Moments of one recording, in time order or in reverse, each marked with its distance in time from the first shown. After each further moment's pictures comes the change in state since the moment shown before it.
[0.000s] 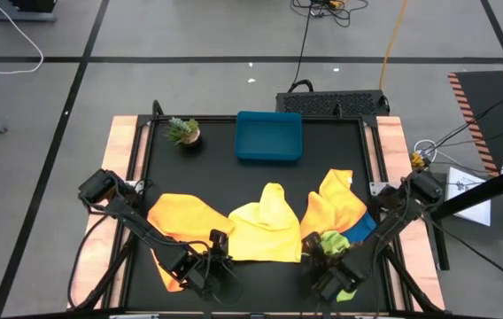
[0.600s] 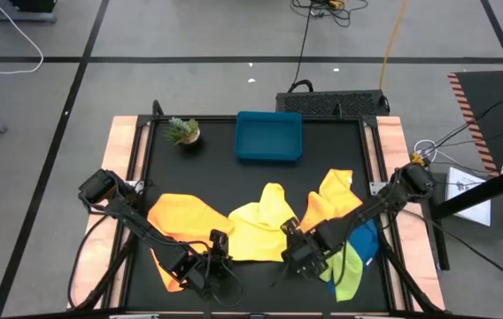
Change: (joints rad) left arm 0.000 0.000 0.000 0.001 0.001 0.002; right arm -0.265 0.000 0.000 0.082 -0.280 -0.272
